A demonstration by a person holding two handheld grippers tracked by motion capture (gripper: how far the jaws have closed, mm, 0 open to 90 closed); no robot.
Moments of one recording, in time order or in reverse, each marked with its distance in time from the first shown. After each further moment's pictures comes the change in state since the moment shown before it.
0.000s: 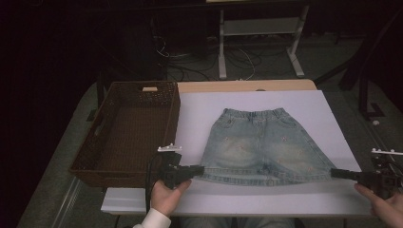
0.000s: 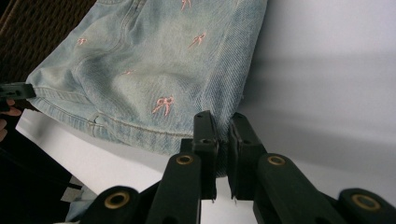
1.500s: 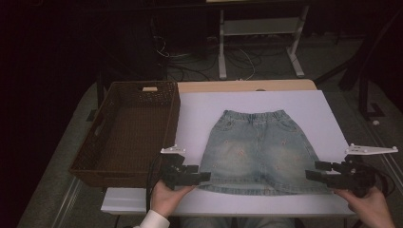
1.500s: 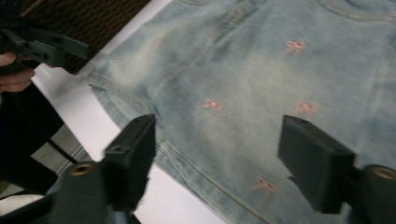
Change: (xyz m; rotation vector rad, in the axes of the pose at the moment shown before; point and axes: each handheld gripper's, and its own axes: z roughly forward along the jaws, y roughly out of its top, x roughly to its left) left arm -0.007 0.002 0.002 0.015 -0.048 0.090; right arm 0.074 0.005 0.029 -0.028 0.074 -0.375
